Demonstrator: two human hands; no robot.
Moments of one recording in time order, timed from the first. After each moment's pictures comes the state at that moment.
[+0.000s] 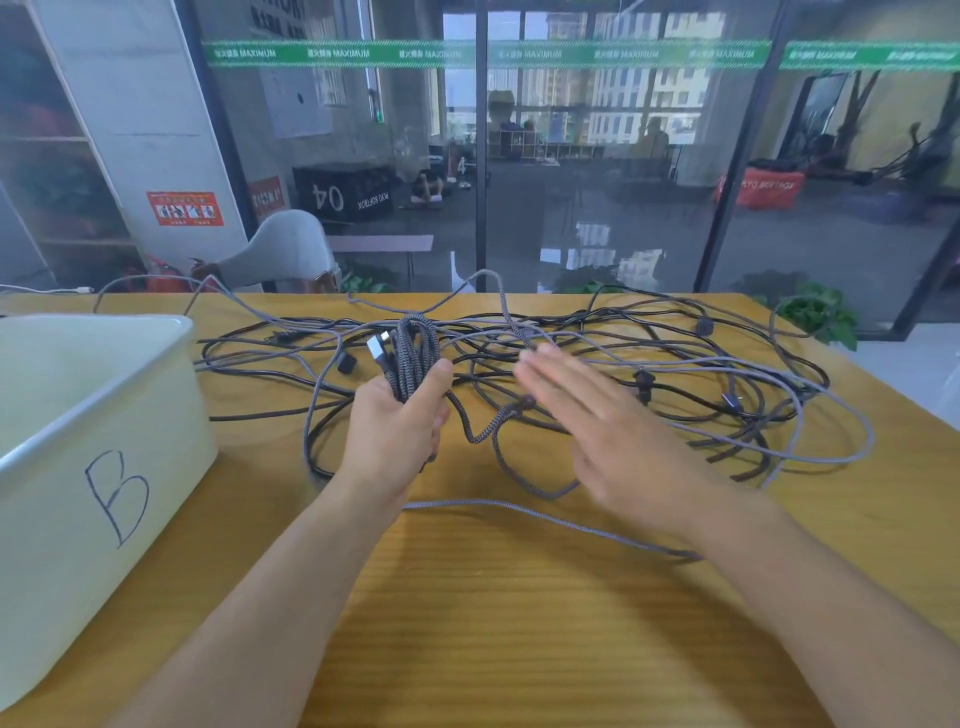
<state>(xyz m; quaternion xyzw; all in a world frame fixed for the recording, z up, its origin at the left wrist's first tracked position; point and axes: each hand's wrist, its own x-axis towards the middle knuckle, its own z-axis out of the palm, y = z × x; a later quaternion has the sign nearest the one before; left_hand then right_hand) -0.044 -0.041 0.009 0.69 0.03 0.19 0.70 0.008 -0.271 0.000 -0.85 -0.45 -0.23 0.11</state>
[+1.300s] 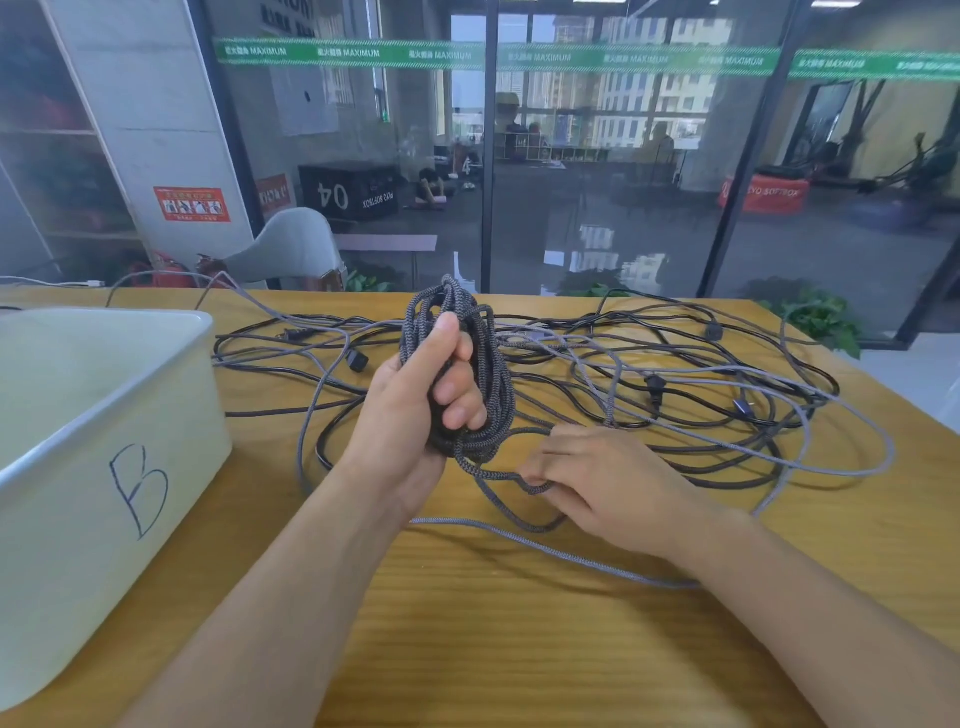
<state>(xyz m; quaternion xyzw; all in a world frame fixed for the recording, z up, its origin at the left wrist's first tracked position) -0.061 -0.048 0.042 0.50 -0.08 0.10 0.86 0.002 -0.255 -0.019 -0.82 -0.53 -0.20 0.09</state>
